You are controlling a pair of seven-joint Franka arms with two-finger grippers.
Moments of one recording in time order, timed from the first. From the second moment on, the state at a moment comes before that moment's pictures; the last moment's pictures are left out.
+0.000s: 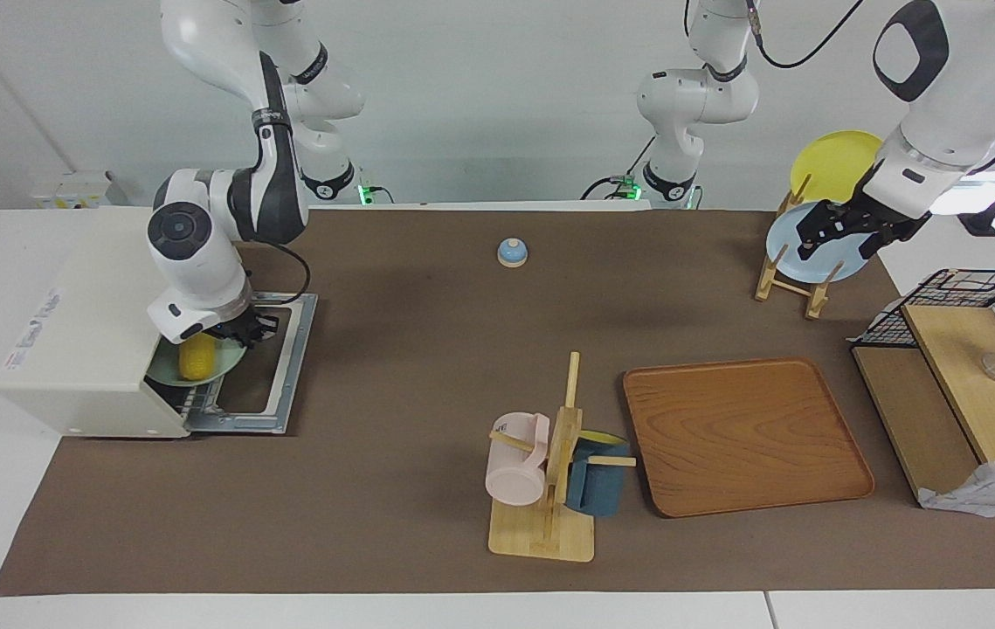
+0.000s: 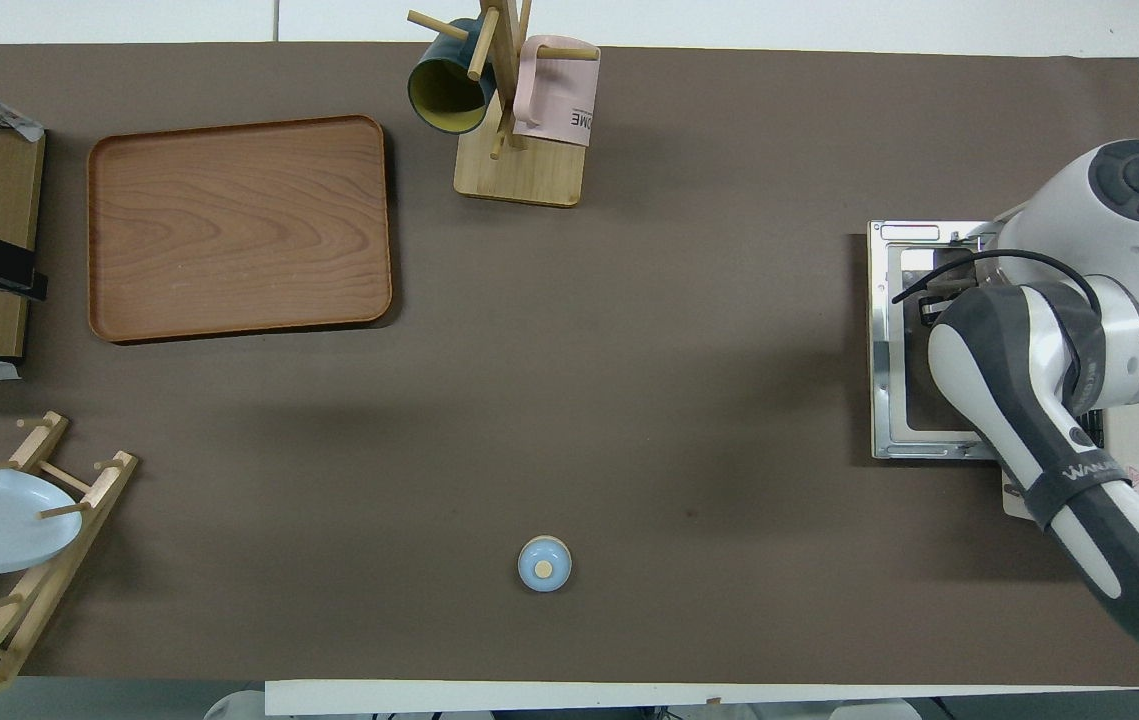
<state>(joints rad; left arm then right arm) -0.14 -0.02 0.09 -1.65 -0.01 1.57 0.04 0.03 0.14 -0.01 -2.02 -0.19 1.99 0.10</state>
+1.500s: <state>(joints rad) -0.15 -0.08 0.08 -1.88 -0.01 1.76 -0.05 0.62 0.72 0.07 -1.12 0.00 1.94 1.03</state>
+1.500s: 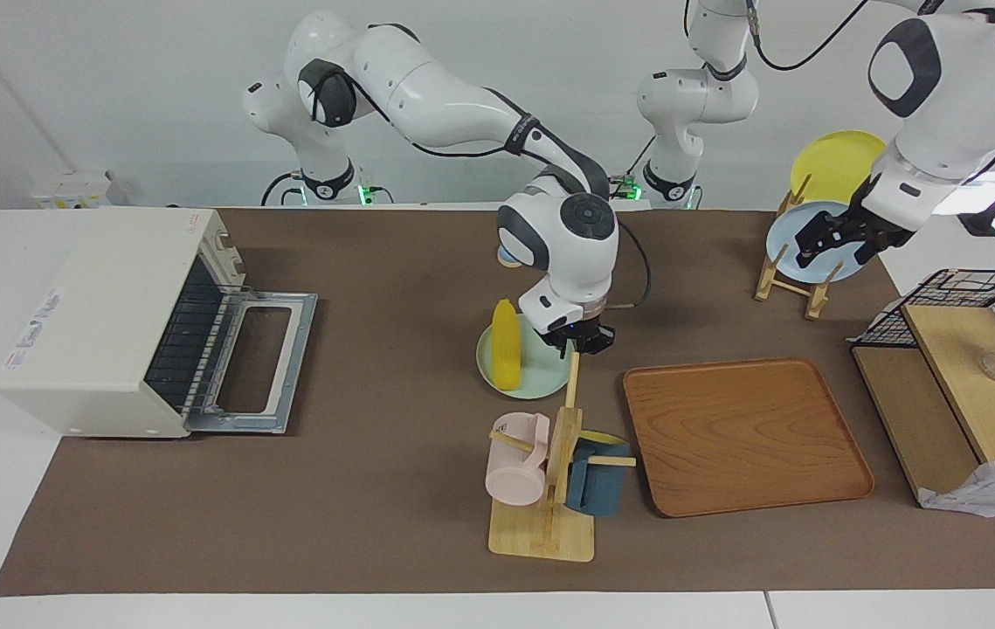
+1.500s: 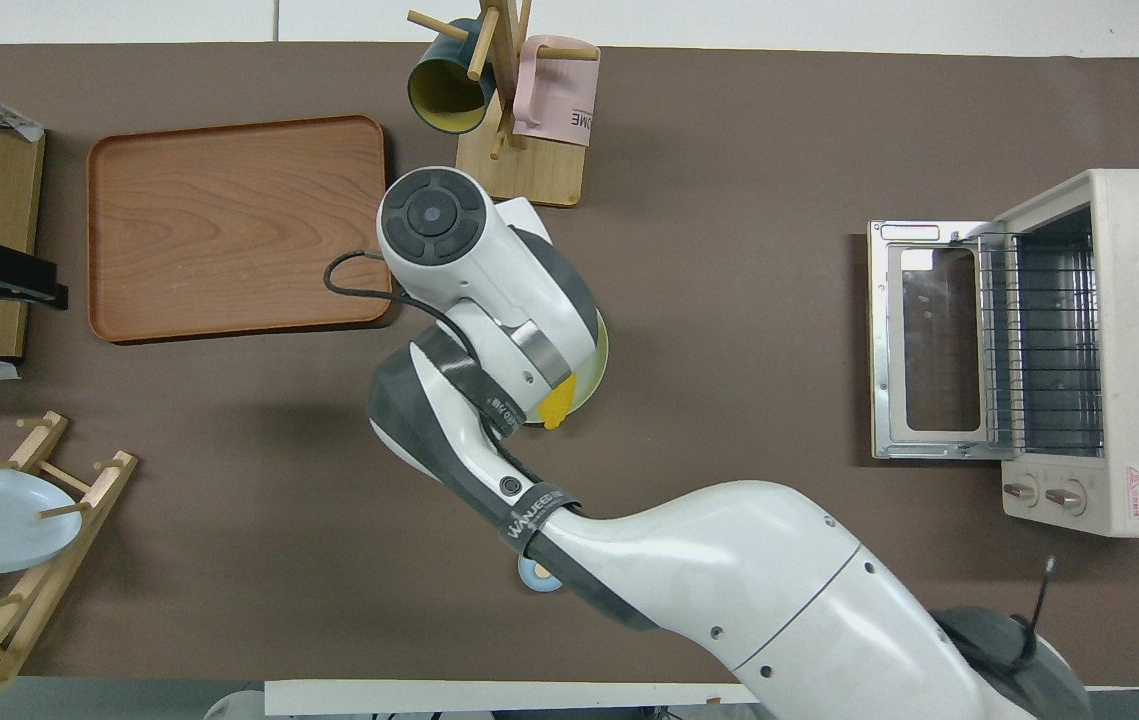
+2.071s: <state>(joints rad) -0.67 0.06 0.06 -2.09 -0.01 2.25 -0.75 0.21 0.35 0.06 -1.66 0.01 1.88 0.40</state>
